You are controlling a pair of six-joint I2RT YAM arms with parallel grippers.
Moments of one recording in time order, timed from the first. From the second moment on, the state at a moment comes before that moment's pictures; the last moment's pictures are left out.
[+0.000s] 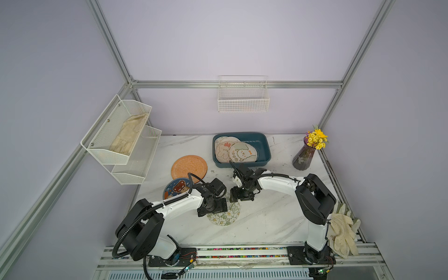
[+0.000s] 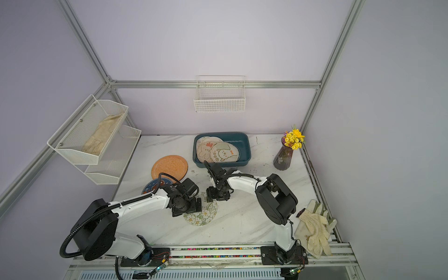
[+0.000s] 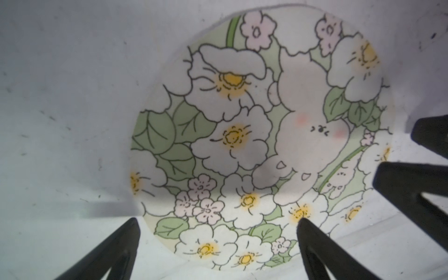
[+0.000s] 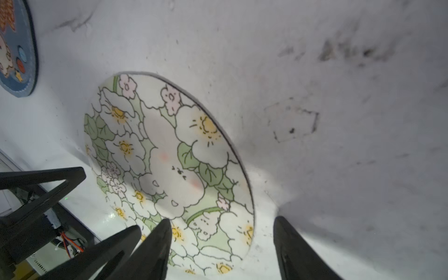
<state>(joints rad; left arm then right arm) -0.70 1.45 0.82 -0.73 0.02 -0.87 0.81 1.91 1.27 -0.63 -0.33 0.53</state>
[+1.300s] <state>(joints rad) -0.67 1.39 0.72 -0.61 0.02 -0.91 0.84 1.93 1.27 -0.58 -0.30 0.53</state>
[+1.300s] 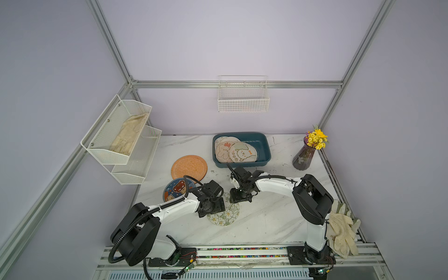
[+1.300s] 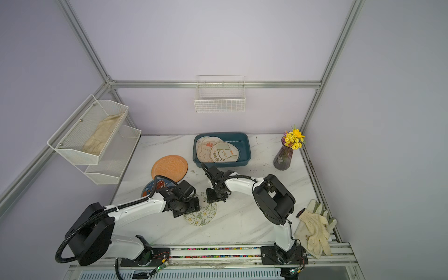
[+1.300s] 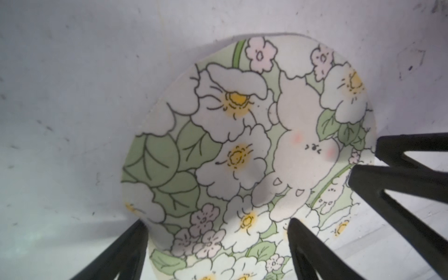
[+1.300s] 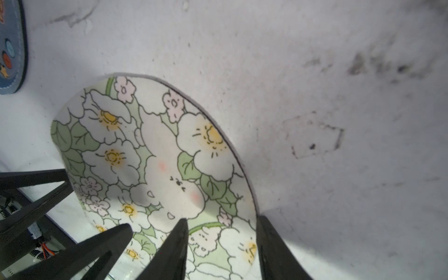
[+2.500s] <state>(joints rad) -0.67 1.37 0.92 -0.77 0.01 -0.83 0.76 1.80 1.11 -0.51 -0.35 0.58</state>
